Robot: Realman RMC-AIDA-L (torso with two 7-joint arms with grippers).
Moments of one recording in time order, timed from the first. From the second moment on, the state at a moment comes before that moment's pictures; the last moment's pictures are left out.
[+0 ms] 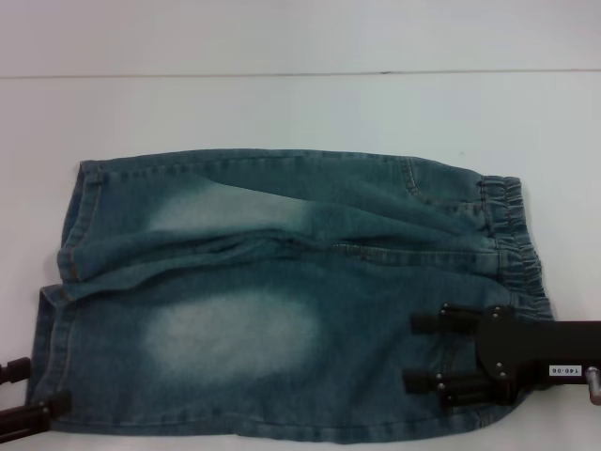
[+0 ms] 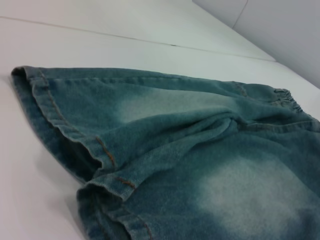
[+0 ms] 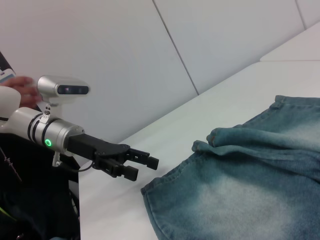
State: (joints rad) left arm -0.17 -2.14 0.26 0.94 2.33 1.76 -1.45; right arm 0.41 2.09 -0.73 -0.57 -2.06 -1.72 1.37
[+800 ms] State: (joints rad) left arm -0.17 -2.14 0.27 0.95 2.39 1.72 -1.45; right arm 0.41 2.09 -0.73 -0.57 -2.06 -1.73 1.37
